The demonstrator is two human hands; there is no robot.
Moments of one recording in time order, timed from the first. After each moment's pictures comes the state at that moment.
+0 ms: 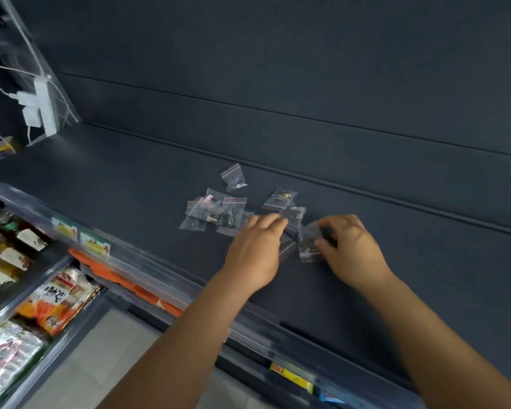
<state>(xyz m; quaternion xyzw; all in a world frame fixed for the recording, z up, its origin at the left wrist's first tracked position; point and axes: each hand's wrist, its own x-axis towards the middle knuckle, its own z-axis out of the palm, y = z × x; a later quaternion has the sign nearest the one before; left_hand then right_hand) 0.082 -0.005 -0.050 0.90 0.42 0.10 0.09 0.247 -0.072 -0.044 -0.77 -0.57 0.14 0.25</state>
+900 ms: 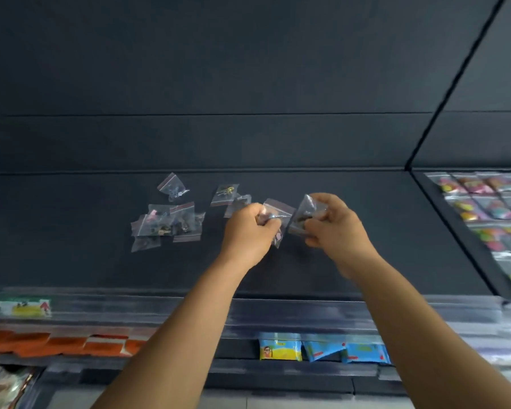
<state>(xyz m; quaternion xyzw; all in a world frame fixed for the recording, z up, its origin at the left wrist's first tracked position) 0.105 -0.028 -0.033 0.77 0.38 0.23 0.46 0.223 -0.132 -0.036 -0.72 -0.25 0.27 0.58</state>
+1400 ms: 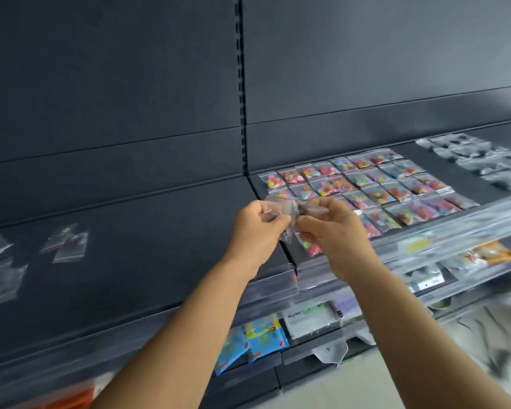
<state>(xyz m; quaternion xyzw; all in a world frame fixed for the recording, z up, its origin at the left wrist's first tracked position) 0.269 -0.252 0.008 0.74 0.23 0.16 0.61 0.334 -0.369 -0.002 -0.68 -0.12 0.16 0.71</state>
